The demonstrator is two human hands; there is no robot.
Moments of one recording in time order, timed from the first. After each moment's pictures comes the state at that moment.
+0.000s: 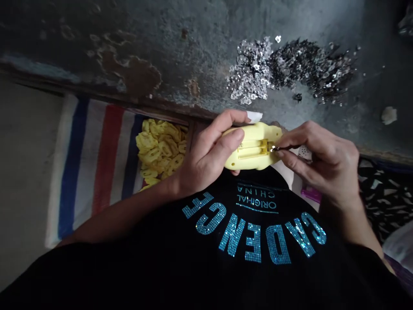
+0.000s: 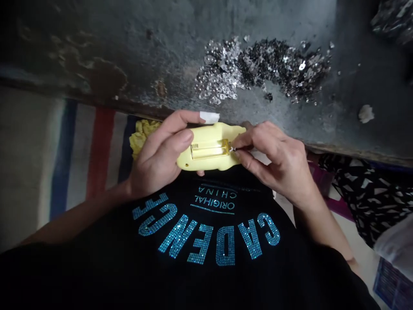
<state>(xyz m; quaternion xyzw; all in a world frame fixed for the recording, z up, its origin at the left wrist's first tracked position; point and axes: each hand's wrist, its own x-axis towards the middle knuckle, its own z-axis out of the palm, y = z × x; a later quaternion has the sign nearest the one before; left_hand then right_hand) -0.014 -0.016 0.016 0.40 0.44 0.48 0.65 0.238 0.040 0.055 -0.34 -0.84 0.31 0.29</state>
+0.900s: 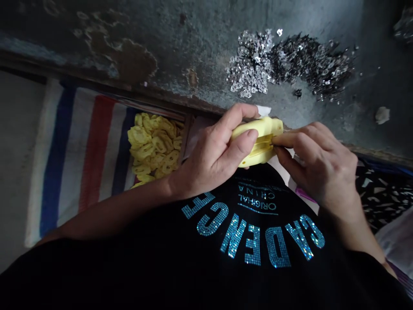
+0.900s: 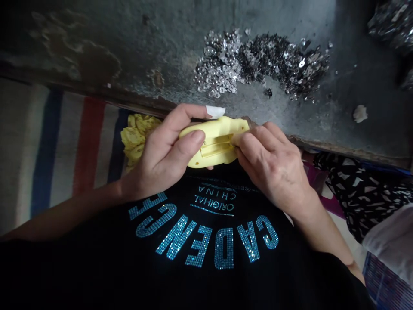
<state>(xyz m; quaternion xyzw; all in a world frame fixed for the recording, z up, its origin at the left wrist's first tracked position) -0.007 -0.021 0.034 0.49 0.51 0.43 0.56 0.234 0.023 0.065 -0.35 -0.91 0.10 0.17</state>
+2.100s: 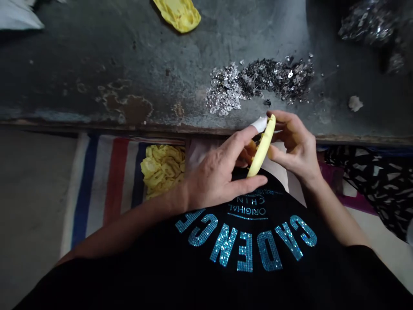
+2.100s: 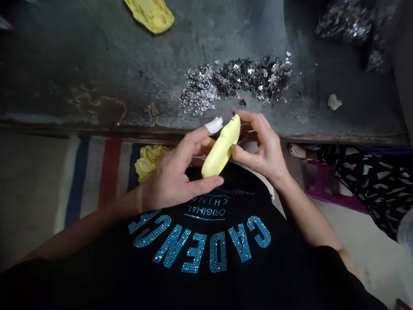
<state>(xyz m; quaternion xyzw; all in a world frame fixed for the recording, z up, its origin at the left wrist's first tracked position) 0.007 -0.013 0.042 0.64 0.41 0.35 0.54 0.253 0.033 -0.005 -0.43 -0.73 0.36 0.40</state>
